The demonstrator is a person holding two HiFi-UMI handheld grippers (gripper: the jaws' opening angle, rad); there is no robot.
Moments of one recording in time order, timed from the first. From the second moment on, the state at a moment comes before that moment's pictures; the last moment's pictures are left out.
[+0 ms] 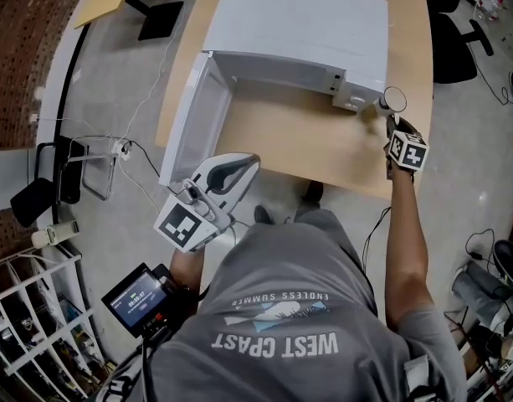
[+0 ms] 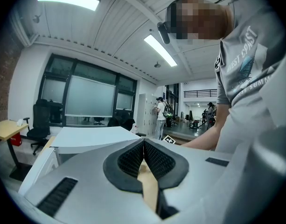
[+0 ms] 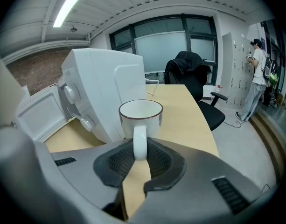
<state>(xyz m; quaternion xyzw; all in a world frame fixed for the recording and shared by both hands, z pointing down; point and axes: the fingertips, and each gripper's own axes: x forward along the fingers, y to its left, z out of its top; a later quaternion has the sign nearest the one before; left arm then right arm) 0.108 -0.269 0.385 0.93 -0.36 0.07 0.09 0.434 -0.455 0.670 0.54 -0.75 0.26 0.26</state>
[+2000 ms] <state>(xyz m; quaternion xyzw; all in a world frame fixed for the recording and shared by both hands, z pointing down) 0.009 -0.192 0.384 0.93 -0.36 0.03 0.06 0.332 -0.388 0.598 0.54 -0.78 0.21 0.24</state>
